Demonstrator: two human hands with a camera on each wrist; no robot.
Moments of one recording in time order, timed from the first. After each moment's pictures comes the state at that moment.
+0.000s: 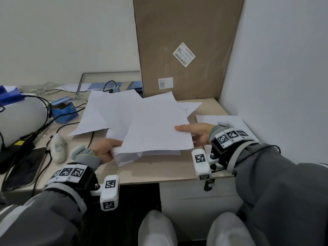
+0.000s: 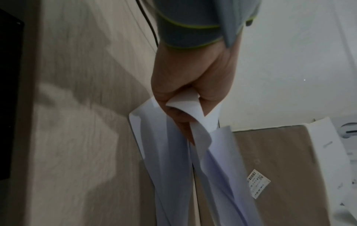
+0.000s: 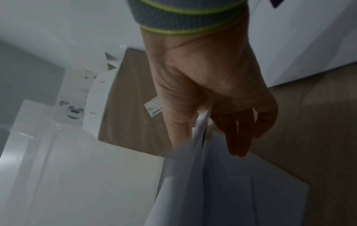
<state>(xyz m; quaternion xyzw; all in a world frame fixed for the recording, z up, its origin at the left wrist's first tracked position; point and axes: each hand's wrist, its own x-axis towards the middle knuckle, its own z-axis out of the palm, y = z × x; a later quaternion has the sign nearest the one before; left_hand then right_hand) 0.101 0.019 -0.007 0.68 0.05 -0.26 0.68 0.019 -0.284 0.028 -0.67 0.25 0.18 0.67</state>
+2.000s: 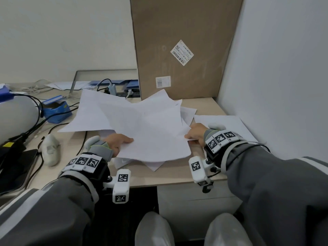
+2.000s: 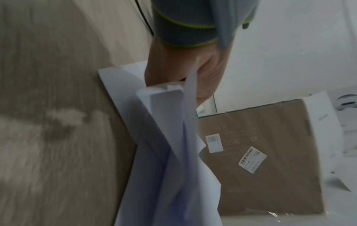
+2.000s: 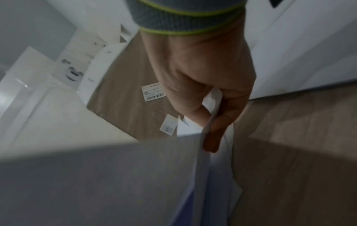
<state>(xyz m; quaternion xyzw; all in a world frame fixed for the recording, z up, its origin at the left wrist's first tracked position) 0.106 -0.027 0.010 0.73 0.09 -0.29 0.61 0.035 -0.297 0.011 -0.79 0.29 0.05 0.53</state>
